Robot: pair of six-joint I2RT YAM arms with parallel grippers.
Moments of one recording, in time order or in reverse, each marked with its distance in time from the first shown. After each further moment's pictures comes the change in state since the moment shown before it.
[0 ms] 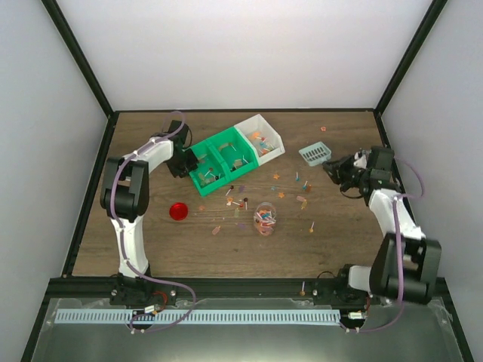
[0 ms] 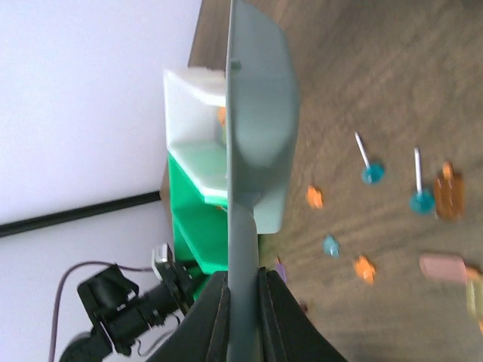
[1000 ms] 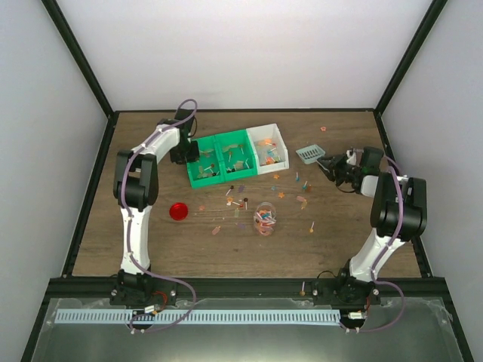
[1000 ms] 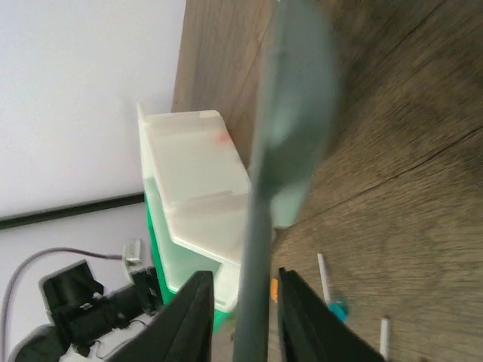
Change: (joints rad) left arm -0.003 0.212 0.360 -0.204 -0.151 0.365; right arm -0.063 0.594 0.045 0.612 -0.168 0.018
